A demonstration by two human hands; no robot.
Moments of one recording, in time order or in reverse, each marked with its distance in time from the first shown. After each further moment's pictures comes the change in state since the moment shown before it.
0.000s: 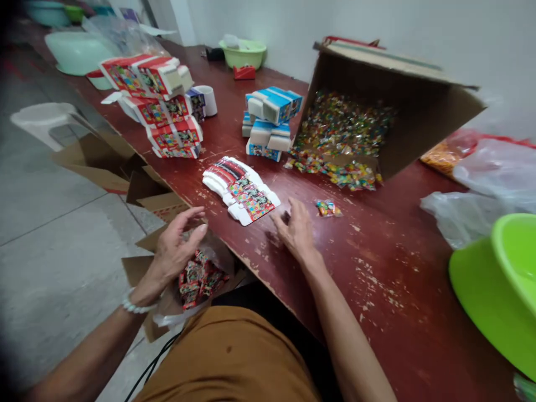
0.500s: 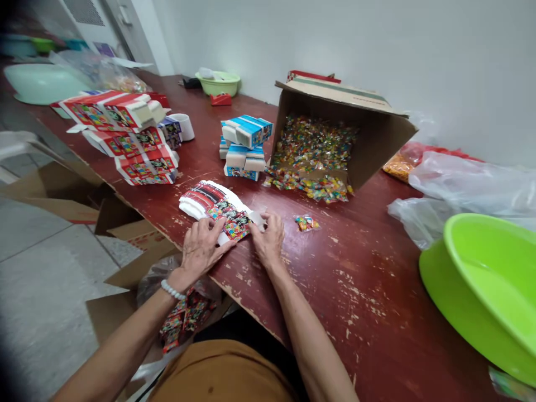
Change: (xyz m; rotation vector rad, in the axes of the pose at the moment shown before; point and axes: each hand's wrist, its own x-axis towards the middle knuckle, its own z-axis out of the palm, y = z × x) left_hand 0.055 0.030 0.068 0.674 -0.110 0.261; right_hand 0.028 -0.012 0.031 0.468 0.202 0.312
